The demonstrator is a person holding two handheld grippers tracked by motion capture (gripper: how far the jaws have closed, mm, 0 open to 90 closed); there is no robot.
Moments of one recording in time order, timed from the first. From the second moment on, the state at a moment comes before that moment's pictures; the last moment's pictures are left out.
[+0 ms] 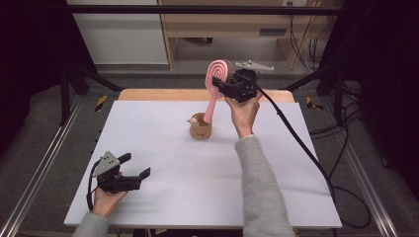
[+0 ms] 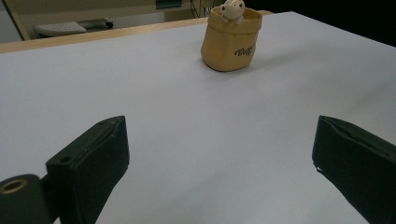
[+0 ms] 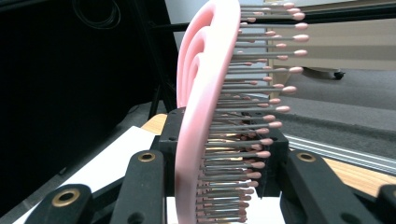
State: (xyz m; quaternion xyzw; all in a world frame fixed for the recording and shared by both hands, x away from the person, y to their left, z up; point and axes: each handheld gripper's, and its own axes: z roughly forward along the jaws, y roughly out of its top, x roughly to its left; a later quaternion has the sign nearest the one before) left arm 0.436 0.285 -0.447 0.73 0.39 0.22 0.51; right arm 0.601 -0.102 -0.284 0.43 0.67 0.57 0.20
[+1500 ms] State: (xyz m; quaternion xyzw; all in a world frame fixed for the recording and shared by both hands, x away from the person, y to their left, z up) left arm 0.437 0.286 -0.448 0.74 0.39 0.22 0.51; right arm 0.625 -0.079 -0.315 0.45 0.68 0.55 0.20
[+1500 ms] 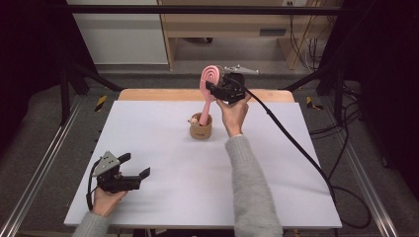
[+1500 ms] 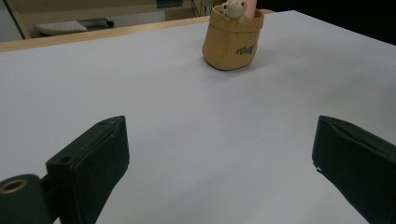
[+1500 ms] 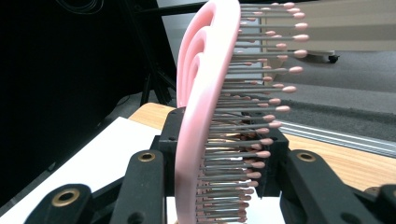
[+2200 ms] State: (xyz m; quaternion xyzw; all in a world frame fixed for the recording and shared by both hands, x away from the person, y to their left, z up) left arm 0.437 0.286 -0.448 0.74 0.39 0.22 0.51; right arm 0.628 -0.074 -0.337 0.47 0.68 0.53 0.19
